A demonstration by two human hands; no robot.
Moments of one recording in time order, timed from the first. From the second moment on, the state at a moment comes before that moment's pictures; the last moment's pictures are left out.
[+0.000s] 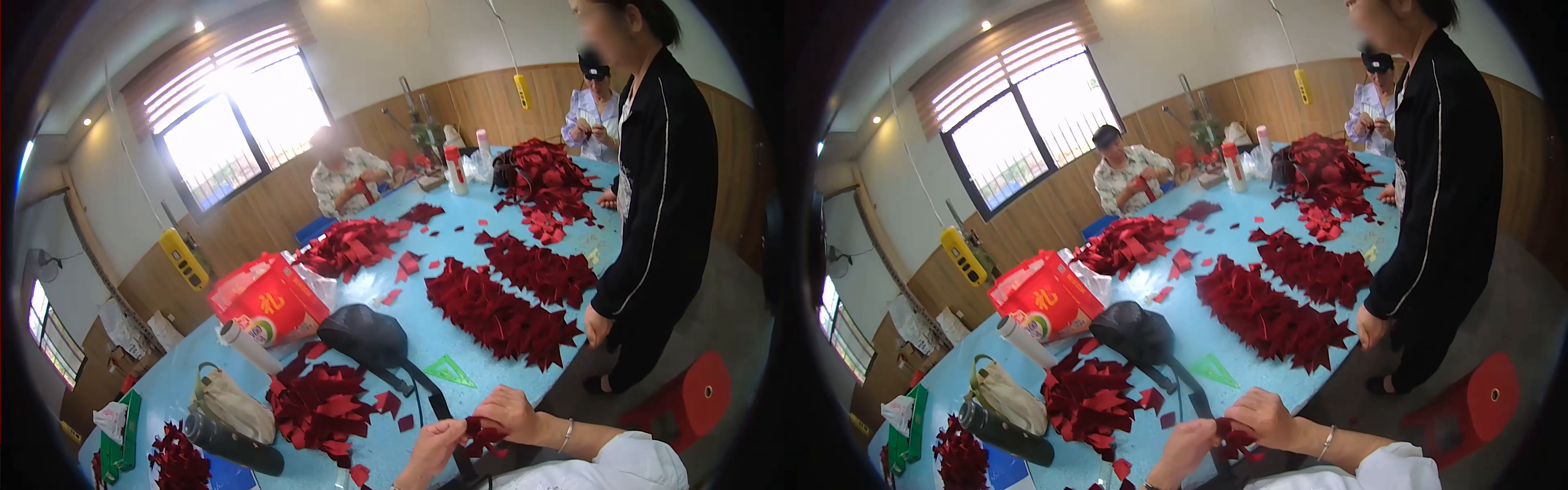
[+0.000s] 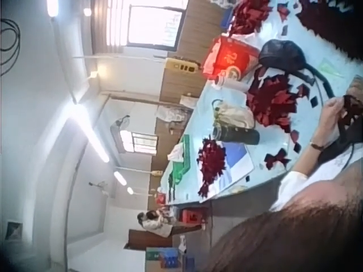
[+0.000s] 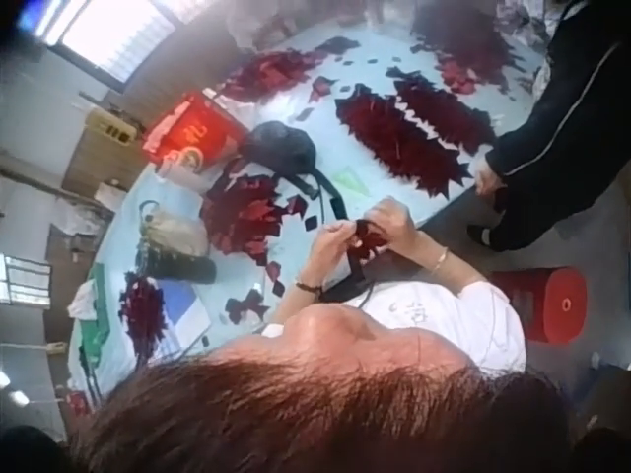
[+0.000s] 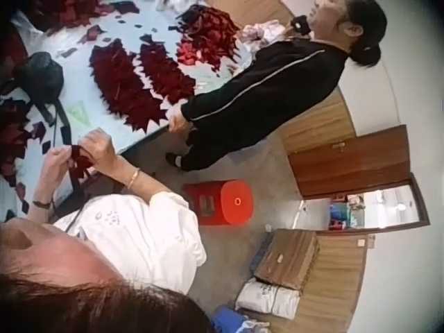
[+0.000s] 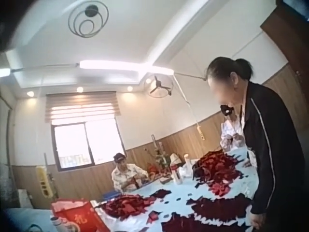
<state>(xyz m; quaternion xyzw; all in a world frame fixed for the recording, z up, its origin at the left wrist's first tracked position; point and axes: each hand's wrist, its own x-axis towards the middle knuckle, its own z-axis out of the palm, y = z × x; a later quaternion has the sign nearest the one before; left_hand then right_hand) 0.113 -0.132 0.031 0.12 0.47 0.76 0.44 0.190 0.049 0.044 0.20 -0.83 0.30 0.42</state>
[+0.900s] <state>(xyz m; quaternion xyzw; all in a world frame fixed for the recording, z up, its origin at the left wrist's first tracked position) 0.090 -0.125 0.016 0.20 0.59 0.69 0.37 0.165 0.066 0.001 0.21 -0.83 0.30 0.43</state>
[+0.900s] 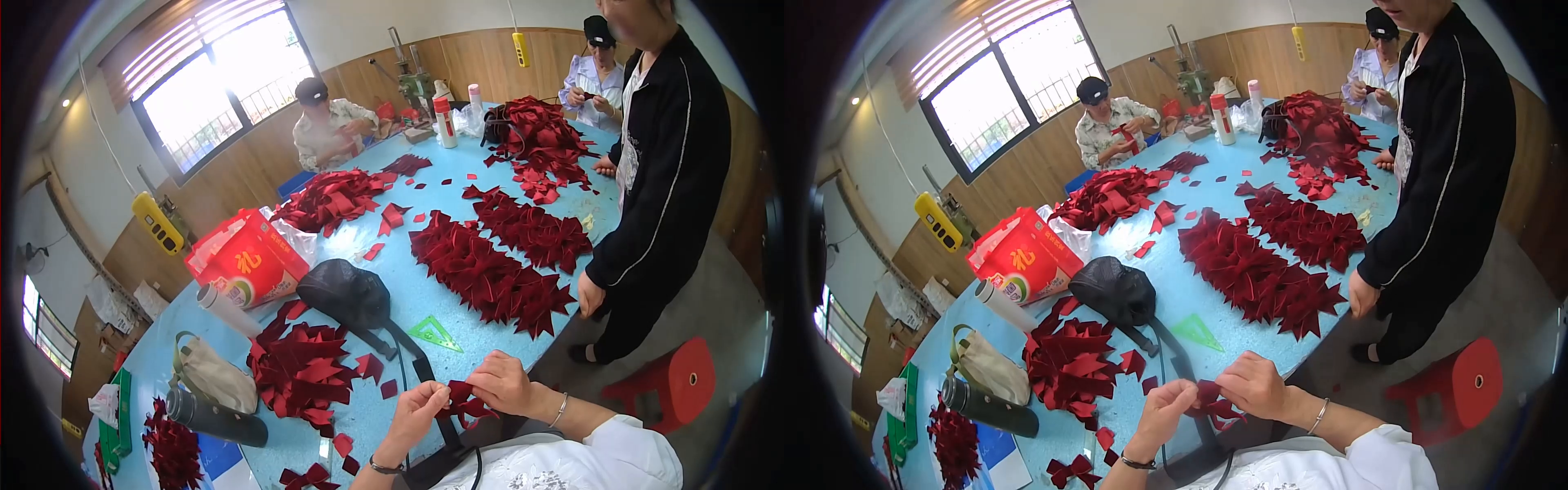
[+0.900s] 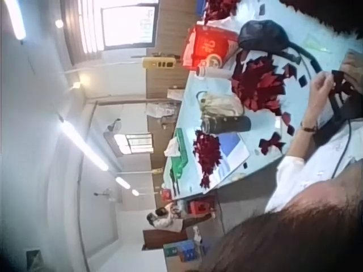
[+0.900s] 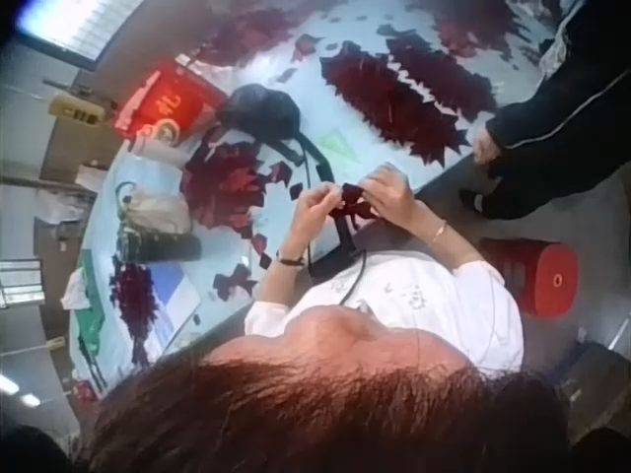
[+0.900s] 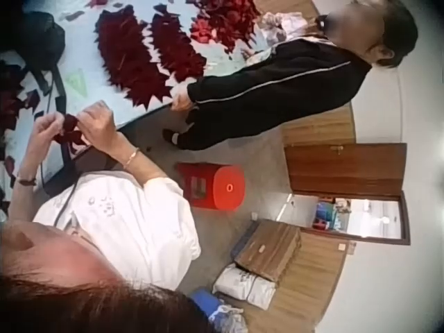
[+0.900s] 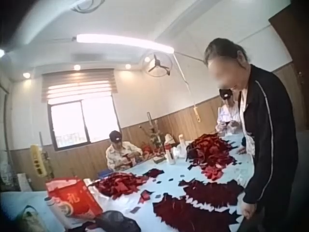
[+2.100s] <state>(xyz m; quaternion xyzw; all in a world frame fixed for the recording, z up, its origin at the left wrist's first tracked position) -0.025 -0.041 -0.106 0.13 0.46 0.70 0.53 0.058 0.135 -0.142 0.15 -0.81 0.37 0.43</state>
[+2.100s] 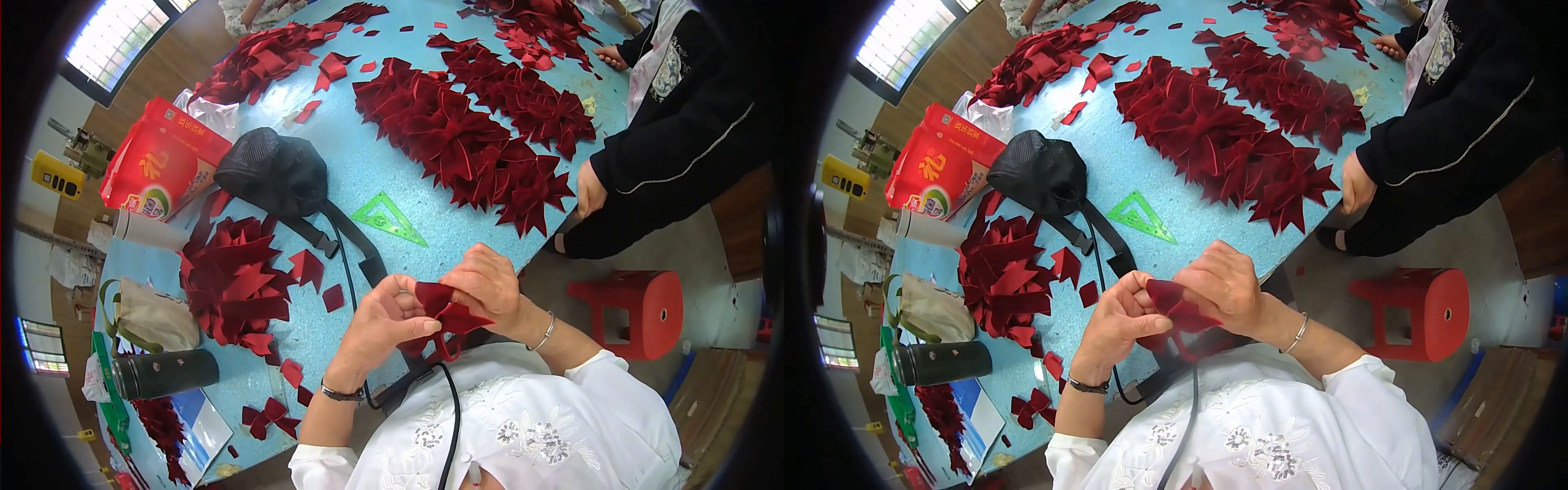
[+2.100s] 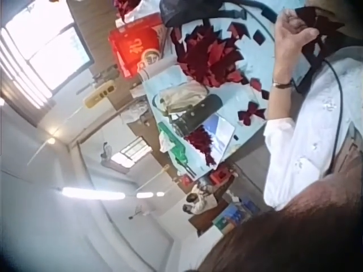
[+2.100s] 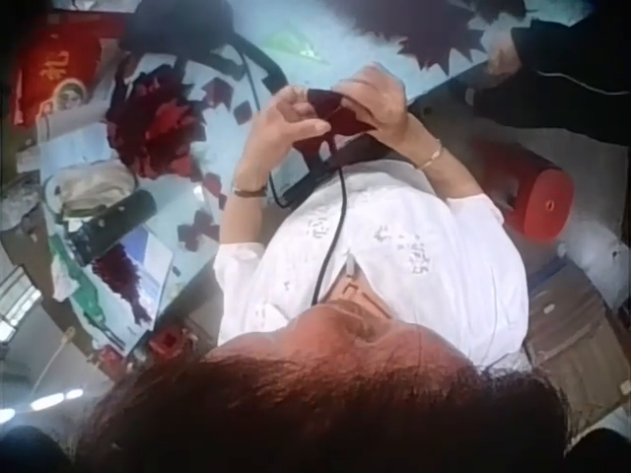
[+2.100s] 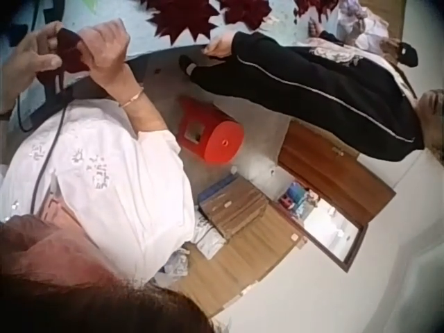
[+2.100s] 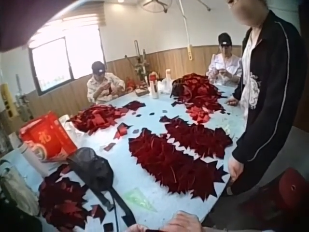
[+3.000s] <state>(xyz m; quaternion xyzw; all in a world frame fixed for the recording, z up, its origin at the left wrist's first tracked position) 0.049 -0.064 -0.078 0.17 0.60 0.61 0.49 0.148 0.117 -0.124 -0.03 -0.56 0.83 -0.02</state>
